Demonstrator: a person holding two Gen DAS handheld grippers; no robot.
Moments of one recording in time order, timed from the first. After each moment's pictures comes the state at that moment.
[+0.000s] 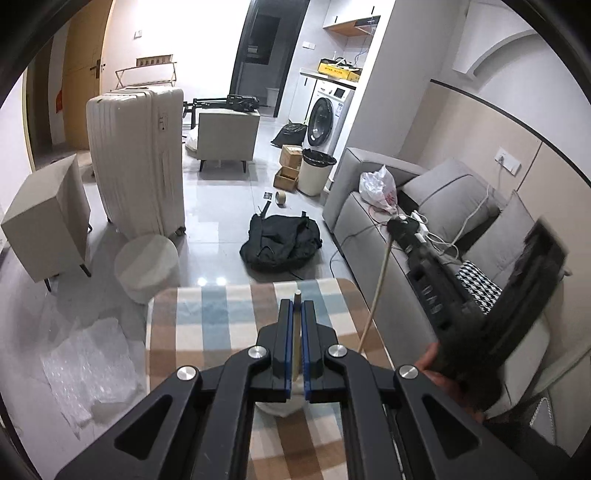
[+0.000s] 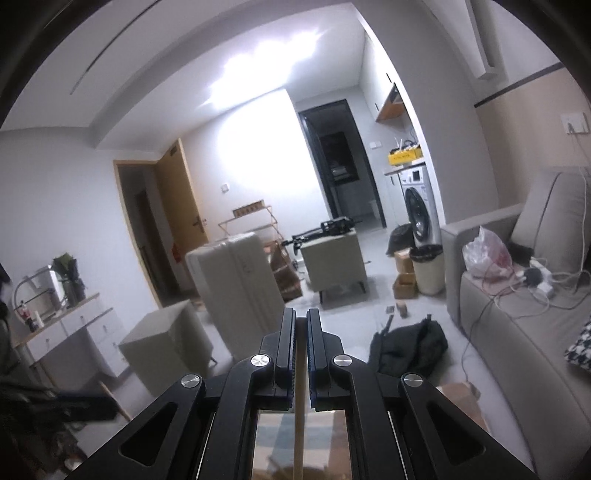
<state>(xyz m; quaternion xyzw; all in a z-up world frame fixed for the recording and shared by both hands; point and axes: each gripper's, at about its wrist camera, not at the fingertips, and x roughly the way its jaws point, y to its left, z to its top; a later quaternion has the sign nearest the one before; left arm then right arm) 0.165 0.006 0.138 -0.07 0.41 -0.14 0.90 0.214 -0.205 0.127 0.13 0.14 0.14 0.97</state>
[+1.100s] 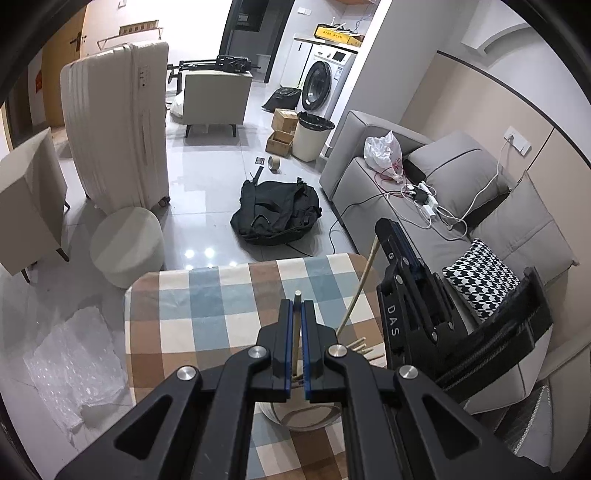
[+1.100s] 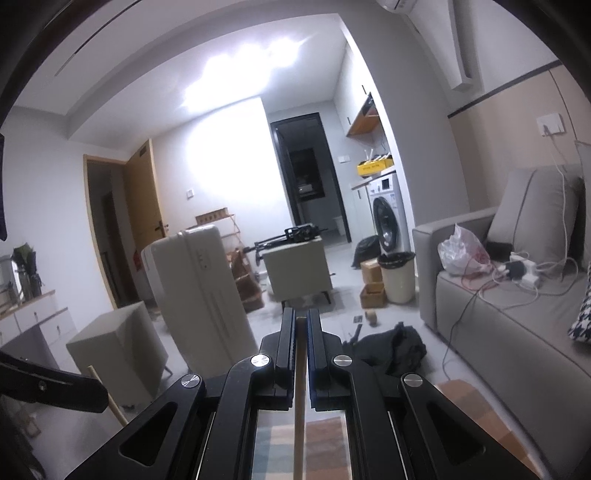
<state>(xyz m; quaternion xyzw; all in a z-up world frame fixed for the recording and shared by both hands) 0.215 0.010 0.083 -0.07 0.47 -0.17 0.87 0.252 -0.173 0.047 0.11 0.11 0.06 0.99</state>
